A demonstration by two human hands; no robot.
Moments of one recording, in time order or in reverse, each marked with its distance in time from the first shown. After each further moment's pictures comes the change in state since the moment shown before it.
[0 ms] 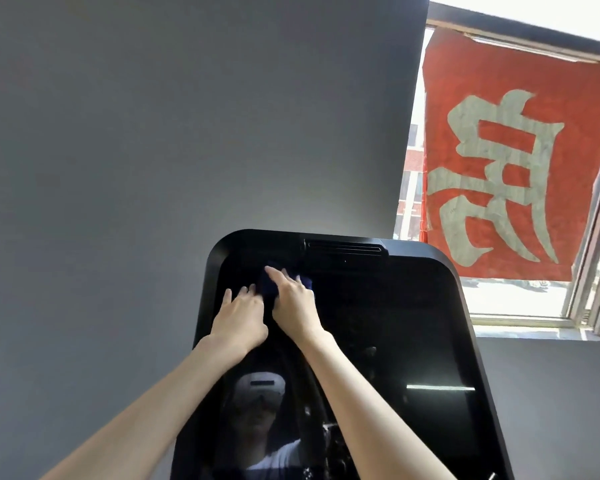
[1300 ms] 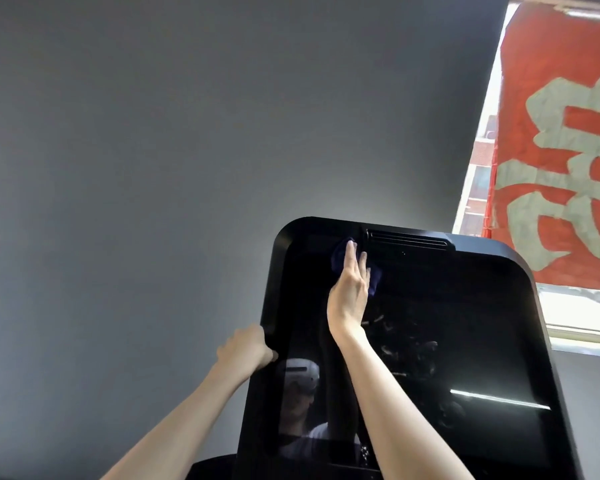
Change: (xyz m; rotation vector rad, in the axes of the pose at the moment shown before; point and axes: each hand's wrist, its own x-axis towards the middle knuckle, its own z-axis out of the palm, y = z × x) left_hand -0.054 -0.079 0.037 -0.249 -0.267 -0.488; right_hand 0.001 -0.024 0.036 0.133 0.395 0.256
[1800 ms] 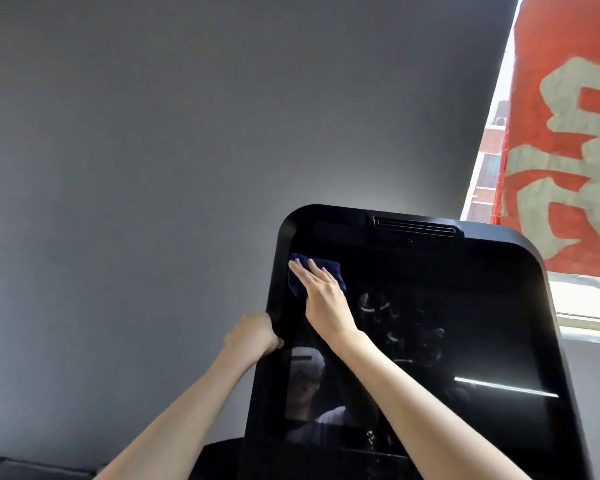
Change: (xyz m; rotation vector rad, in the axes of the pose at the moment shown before) left_hand 0.003 0.001 0.001 0.009 -0.006 0.006; right_hand -0.038 -0.005 0.001 -0.034 -0.393 -0.507
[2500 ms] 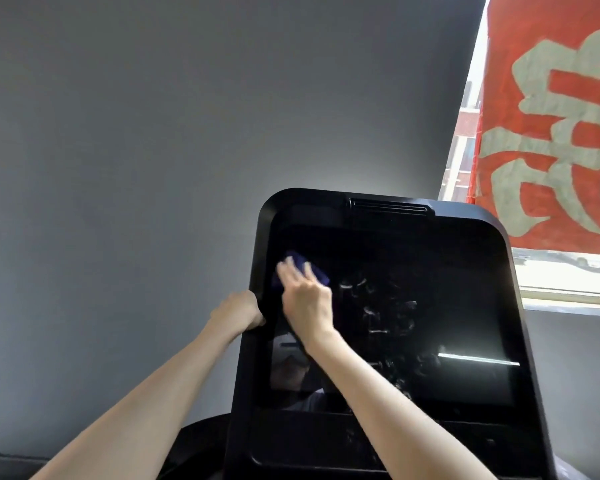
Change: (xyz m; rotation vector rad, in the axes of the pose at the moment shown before) left_hand -0.012 0.010 -0.007 0.081 -0.021 0.019; right_hand -0.033 -0.017 0.001 -0.323 0.008 0.108
